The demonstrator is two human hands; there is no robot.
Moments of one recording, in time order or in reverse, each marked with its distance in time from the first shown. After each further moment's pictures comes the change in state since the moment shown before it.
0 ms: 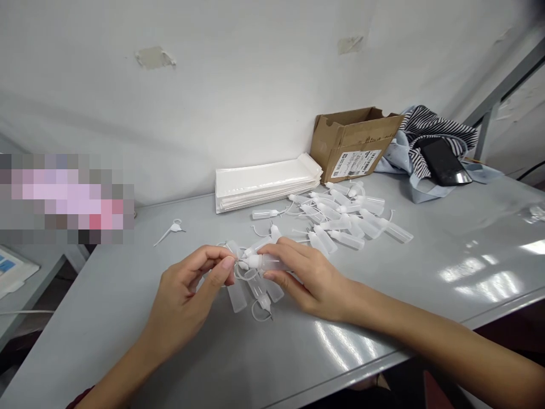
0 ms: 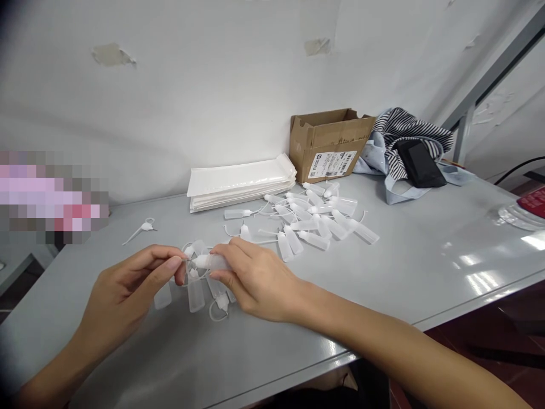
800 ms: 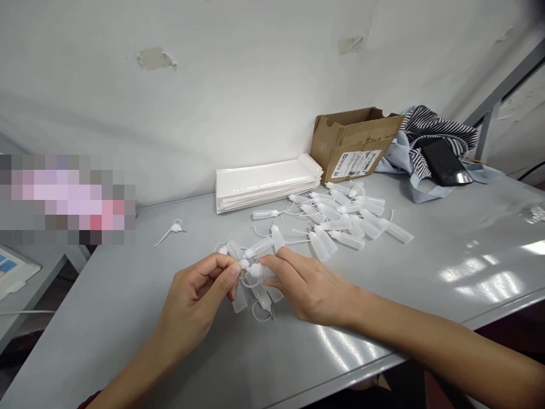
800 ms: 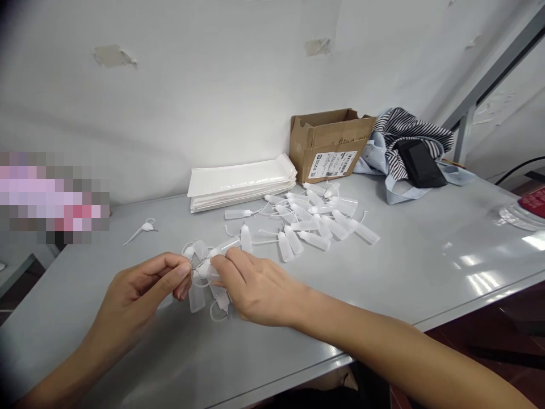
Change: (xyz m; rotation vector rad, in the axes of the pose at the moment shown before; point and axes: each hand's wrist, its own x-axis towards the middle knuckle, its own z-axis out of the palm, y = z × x) left_hand -0.003 -0.001 0.007 -0.192 -0.135 -0.089; right_hand -0.006 -0.001 0.010 -0.401 0.012 -0.198
